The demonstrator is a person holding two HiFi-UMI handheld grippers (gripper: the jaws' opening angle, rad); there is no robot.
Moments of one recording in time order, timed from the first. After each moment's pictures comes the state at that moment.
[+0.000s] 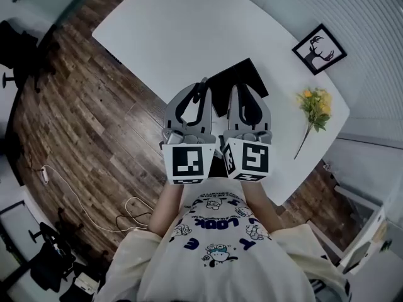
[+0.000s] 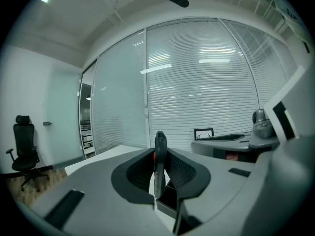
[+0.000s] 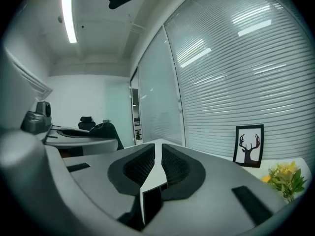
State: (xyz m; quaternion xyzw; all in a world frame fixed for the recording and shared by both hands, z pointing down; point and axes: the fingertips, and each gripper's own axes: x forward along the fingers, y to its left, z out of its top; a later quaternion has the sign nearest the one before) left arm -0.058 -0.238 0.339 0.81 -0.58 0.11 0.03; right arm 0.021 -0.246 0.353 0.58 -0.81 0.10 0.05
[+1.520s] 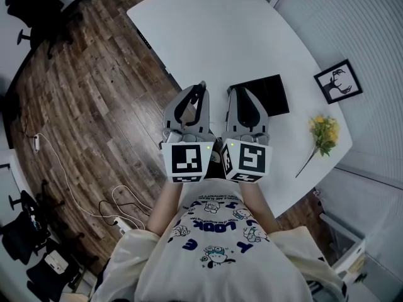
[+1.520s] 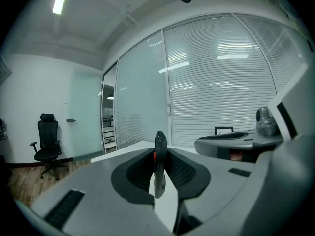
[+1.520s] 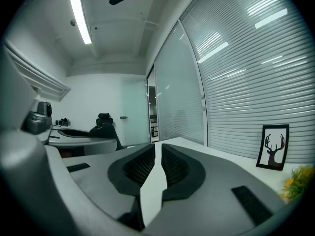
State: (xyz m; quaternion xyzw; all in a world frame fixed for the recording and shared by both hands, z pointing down) left arm -0.151 -0.211 0.345 0.74 -0.66 0.11 0.05; right arm -0.070 -0.235 0.352 0.50 -0.86 0.08 0.07
